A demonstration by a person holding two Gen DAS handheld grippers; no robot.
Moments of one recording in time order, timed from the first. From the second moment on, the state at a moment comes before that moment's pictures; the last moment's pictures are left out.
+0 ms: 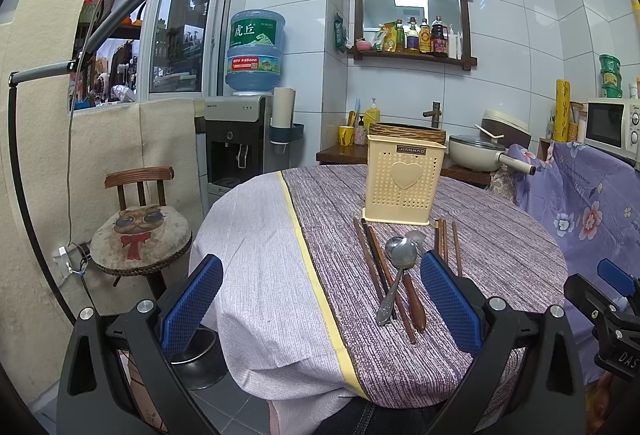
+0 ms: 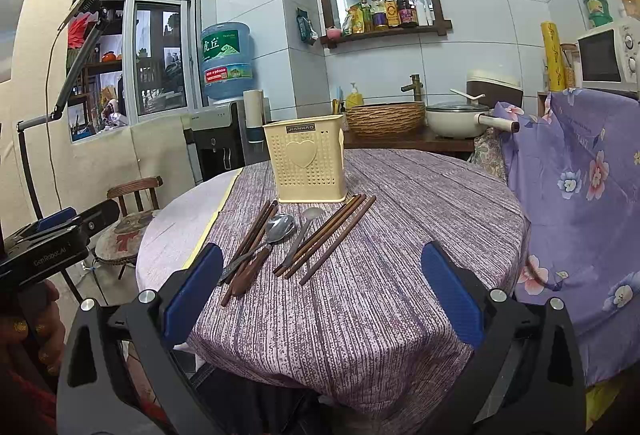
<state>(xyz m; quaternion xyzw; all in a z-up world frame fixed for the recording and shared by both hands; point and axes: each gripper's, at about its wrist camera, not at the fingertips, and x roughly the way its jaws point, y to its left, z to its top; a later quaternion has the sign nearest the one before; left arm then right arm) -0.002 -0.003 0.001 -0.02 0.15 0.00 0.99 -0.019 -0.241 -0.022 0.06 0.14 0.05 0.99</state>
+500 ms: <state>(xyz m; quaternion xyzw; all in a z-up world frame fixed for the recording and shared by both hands) -0.002 -0.003 0.000 -0.02 0.15 0.00 0.99 -0.018 -0.240 -0.022 0.06 0.14 0.05 0.99</state>
